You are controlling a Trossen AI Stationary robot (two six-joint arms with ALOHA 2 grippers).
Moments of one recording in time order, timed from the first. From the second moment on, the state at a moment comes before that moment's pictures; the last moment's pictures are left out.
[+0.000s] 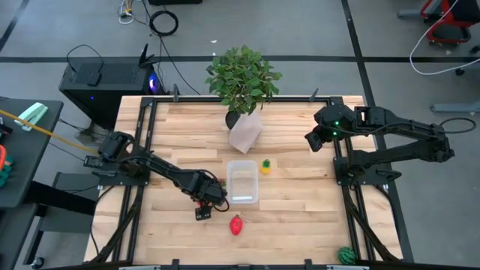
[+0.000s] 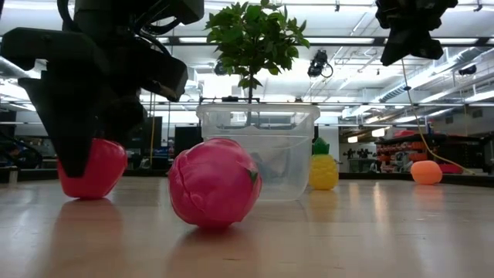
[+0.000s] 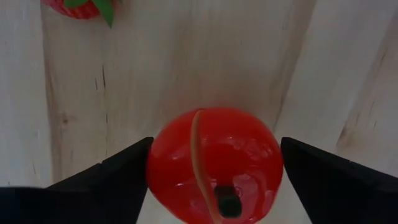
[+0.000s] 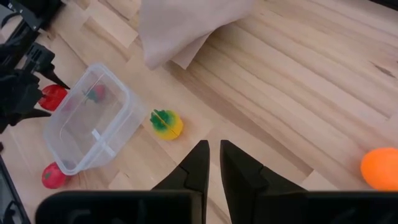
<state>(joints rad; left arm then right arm) -0.36 1.79 1.12 -0.78 0.03 -0.54 -0.21 0.84 1.00 -1.05 0.08 0.70</state>
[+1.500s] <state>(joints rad) -0.29 1.79 1.65 -1.07 -0.09 -0.32 -0.21 0.84 1.00 -1.05 0.08 0.68</state>
